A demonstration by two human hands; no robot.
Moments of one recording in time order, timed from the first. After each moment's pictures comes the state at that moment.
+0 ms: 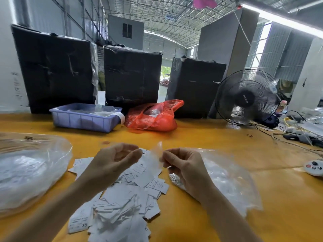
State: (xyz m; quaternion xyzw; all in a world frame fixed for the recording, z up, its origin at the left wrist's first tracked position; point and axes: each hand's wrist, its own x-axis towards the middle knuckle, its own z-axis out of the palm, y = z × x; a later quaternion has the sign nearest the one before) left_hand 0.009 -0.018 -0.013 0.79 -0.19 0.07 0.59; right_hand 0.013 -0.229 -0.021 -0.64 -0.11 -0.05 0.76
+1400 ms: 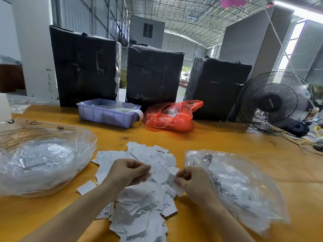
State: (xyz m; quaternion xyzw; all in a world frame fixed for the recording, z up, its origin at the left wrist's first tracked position) left_hand 0.027 -0.010 -0.058 0.68 0.04 -0.03 0.73; right_hand 0.024 -0.215 -0.064 -0.91 -0.04 -0.10 0.40
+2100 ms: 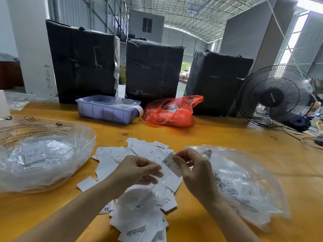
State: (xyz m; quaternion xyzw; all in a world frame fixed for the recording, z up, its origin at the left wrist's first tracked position) left_hand 0.017 -0.022 -0.047 0.73 -0.07 -0.11 0.67; right_hand 0.017 -0.205 -0.052 -0.83 -0.19 -0.31 0.42
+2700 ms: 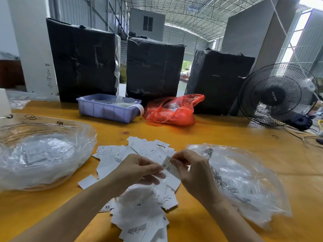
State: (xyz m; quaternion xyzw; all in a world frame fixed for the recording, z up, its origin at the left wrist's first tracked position) left_hand 0.014 -0.024 -0.044 0.74 -0.08 -0.12 0.66; right_hand 0.013 -0.205 -0.050 -0.85 -0.24 -0.32 0.35
